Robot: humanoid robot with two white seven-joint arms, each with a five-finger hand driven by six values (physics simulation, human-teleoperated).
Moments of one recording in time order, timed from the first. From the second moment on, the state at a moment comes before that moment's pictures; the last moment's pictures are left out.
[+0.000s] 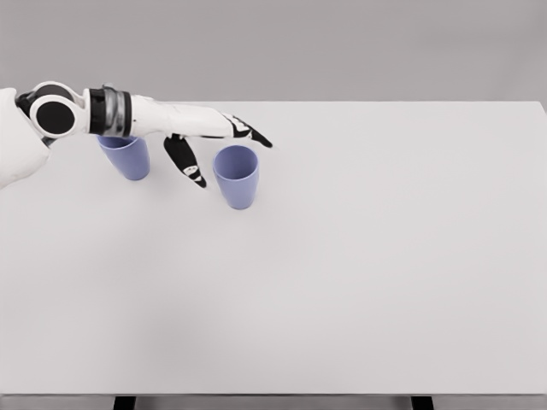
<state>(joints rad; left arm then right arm) -1.18 0.58 -1.25 -1.06 0.15 -0.61 -0.61 -0.01 0.00 -0.04 0.13 0.07 -0.13 0.50</state>
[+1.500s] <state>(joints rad) -1.24 0.73 -1.24 -1.22 0.23 -0.61 -0.61 -0.01 0.00 -0.04 0.13 0.07 -0.13 0.50</state>
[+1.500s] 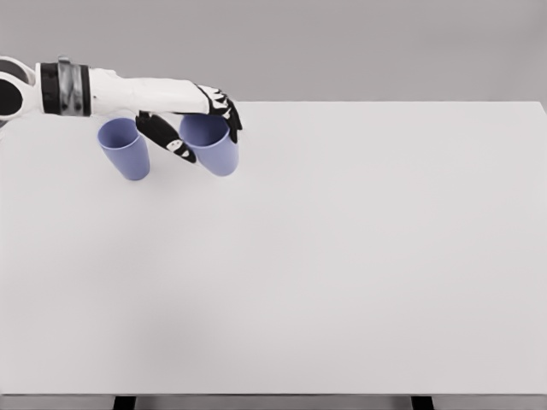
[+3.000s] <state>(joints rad) -1.38 0.92 -1.37 -1.05 0.27 -0.61 -0.61 -0.01 0.00 -0.04 0.13 0.07 -0.13 0.50</state>
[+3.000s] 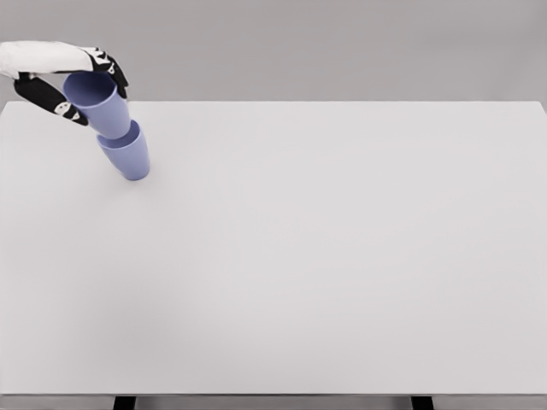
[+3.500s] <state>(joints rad) -1.38 0.89 -1.38 -1.03 0.27 -0.61 -0.61 -0.01 0.00 -0.04 0.13 0.07 -0.13 0.50</state>
